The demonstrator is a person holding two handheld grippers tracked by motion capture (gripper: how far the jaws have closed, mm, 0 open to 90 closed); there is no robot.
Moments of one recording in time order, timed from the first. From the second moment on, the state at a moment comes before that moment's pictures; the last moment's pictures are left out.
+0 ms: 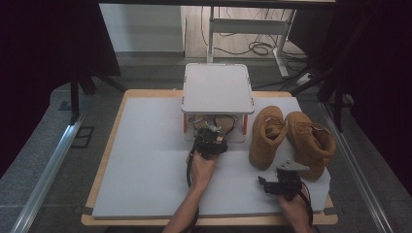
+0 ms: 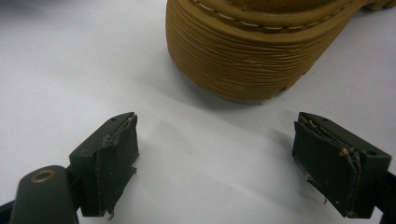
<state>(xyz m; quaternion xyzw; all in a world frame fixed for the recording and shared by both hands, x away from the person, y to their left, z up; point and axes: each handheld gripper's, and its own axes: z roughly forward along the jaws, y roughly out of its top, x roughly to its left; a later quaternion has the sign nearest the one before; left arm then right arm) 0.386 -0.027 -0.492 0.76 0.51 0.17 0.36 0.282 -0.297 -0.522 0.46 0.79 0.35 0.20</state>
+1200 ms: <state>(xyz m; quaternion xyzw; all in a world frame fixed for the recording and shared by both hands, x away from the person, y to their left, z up) 0.424 -0.052 -0.500 0.75 0.54 0.19 0.33 0.282 -0.298 -0.522 0.46 0.79 0.35 0.20</state>
